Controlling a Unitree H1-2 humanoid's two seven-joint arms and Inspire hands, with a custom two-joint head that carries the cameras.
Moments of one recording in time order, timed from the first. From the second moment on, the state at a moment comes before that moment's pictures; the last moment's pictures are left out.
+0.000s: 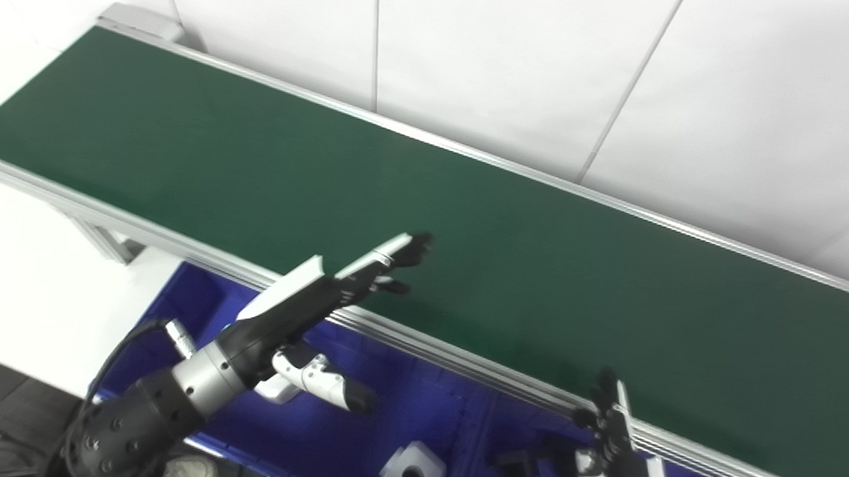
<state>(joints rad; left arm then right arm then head) 0.33 0.21 -0.12 -0.57 0.01 0.00 -0.39 0.53 0.02 0.20 -0.19 -0.20 -0.23 0.03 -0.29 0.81</state>
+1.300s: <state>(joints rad) 0.25 0.08 -0.13 -0.20 0.04 -0.12 -0.20 0.47 0.11 0.26 -0.19 -0.30 -0.11 -0.10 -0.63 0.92</state>
